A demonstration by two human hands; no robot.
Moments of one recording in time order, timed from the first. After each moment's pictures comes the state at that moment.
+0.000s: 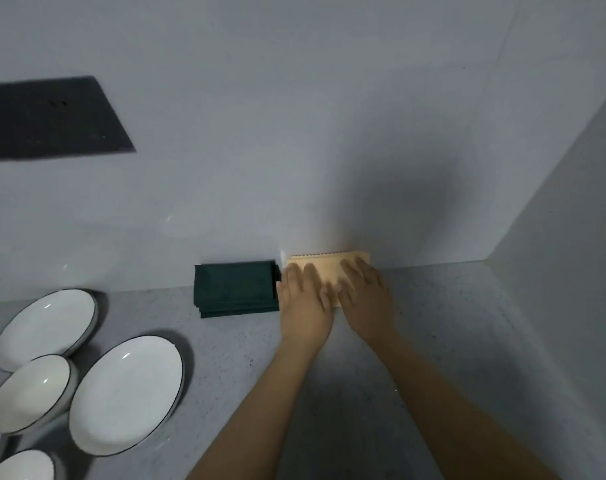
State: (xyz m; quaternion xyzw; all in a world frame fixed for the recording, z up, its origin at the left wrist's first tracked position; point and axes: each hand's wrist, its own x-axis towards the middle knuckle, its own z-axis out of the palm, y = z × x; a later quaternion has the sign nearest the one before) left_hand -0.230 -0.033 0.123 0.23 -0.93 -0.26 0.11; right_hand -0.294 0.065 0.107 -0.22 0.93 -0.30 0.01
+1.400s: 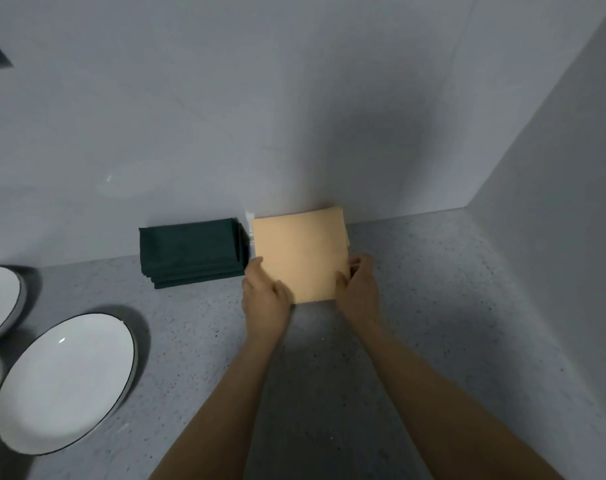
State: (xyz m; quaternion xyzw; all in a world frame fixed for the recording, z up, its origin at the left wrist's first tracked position) left_hand -0.201 -0.034 0.047 0.33 -0.81 -0.46 0.17; right_hand -0.277 0.090 0.037 -0.04 0.85 -0.52 0.07
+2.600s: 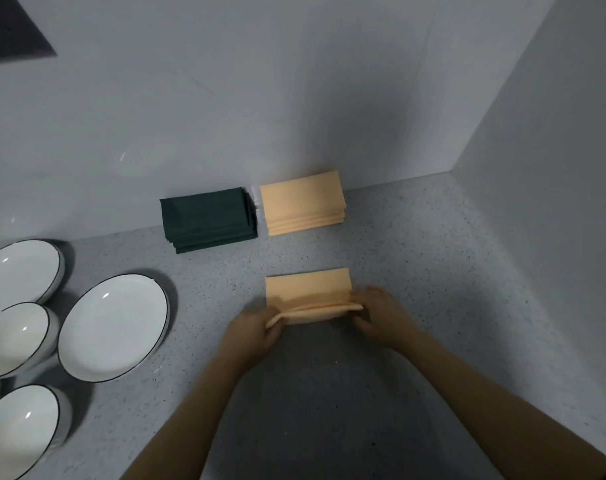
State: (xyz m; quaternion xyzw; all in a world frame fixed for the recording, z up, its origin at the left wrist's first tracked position) left_hand -0.066 -0.059 0.053 0.07 -0.96 -0.26 -0.03; right_hand -0.183 0.176 0.066 -0.33 0.90 -0.17 0.22
